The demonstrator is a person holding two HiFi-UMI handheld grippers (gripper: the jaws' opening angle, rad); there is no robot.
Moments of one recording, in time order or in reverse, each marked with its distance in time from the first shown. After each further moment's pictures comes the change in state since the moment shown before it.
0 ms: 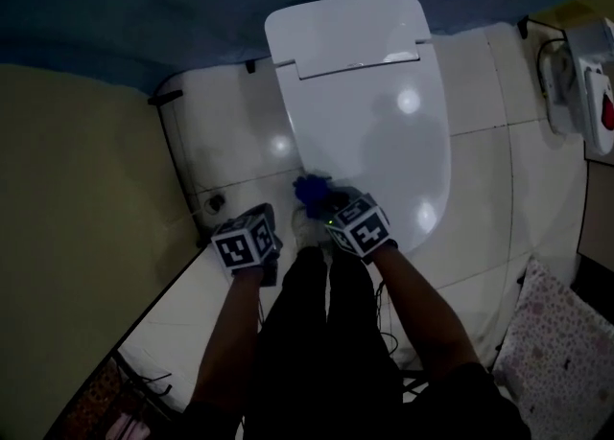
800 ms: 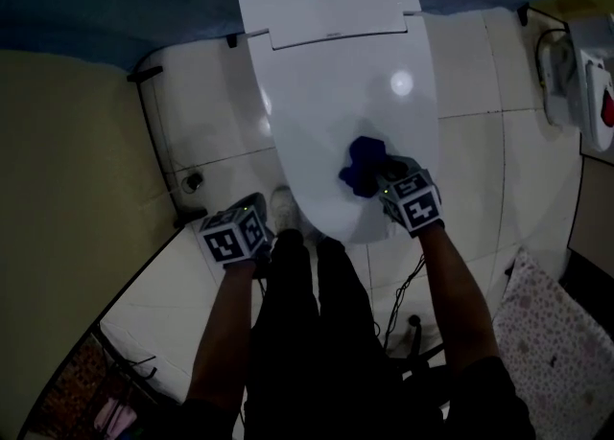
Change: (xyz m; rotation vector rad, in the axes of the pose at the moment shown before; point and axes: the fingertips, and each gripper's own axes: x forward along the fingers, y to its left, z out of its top) left arm 0.019 -0.028 -0.044 -0.059 -0.016 0.007; right arm -0.085 -0.157 -0.073 -0.059 0.030 -0.288
